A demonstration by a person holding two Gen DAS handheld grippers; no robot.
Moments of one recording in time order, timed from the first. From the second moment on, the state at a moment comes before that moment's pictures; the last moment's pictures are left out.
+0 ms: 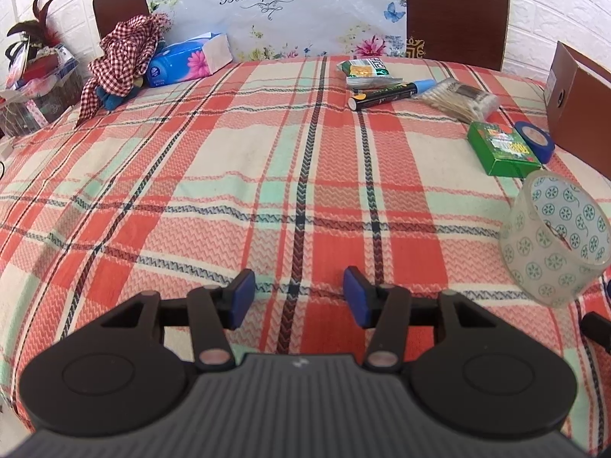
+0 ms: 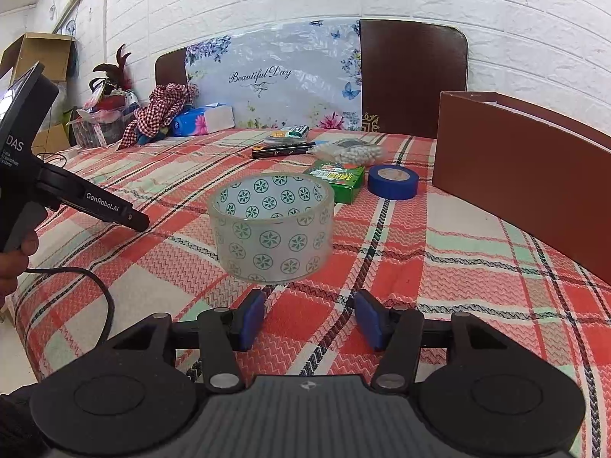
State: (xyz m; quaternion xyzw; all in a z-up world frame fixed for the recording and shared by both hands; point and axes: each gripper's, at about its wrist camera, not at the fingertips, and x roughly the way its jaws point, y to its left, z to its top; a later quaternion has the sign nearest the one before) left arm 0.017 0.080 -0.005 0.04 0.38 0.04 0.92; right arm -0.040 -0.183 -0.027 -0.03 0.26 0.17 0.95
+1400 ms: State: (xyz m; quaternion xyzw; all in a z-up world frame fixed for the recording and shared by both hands) left arm 0.045 -0.015 0.023 0.03 0.45 -0.16 0.88; right arm 0.014 -0.147 -0.014 -0.08 0.30 0.24 0.92
